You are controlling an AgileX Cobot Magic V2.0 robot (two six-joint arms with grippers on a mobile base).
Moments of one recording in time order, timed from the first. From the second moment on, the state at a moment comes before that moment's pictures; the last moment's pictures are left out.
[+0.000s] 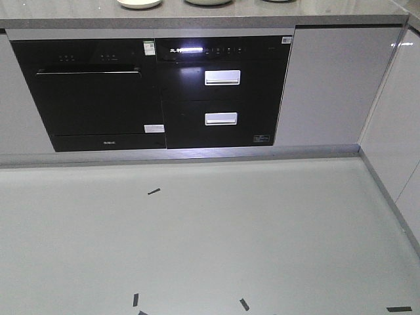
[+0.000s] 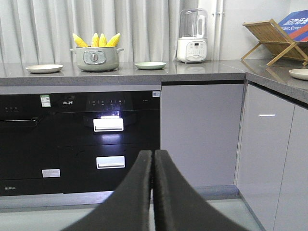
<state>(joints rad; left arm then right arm) 0.03 -0.01 0.02 -0.01 -0.04 -0.10 -0.06 -0.01 0.03 0.12 0.04 -0.11</state>
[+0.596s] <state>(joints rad) 0.03 -0.01 0.02 -0.01 -0.04 -0.10 -0.06 -0.01 0.03 0.12 0.04 -0.11</state>
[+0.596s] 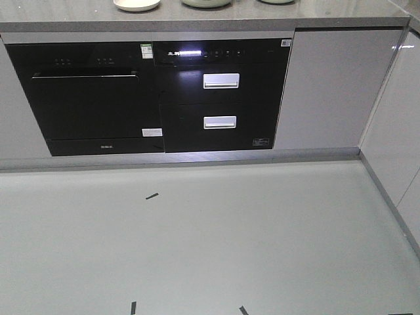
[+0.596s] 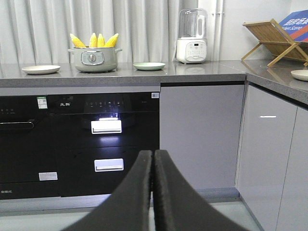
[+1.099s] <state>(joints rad) 0.03 -0.01 0.02 -0.01 -0.04 -0.10 -0.06 -0.01 0.03 0.12 0.04 -0.11</state>
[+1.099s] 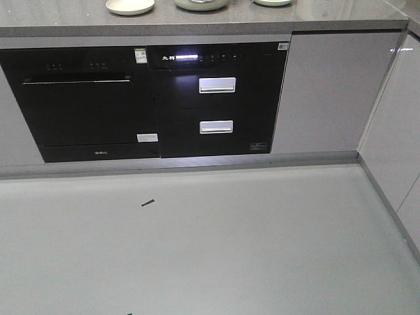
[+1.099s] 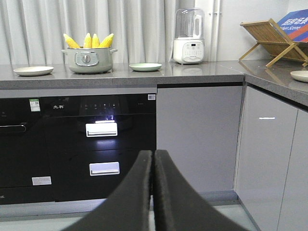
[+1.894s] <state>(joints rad) 0.03 -0.01 0.02 -0.01 -0.04 -0.10 -0.06 -0.01 0.03 0.12 0.04 -0.11</state>
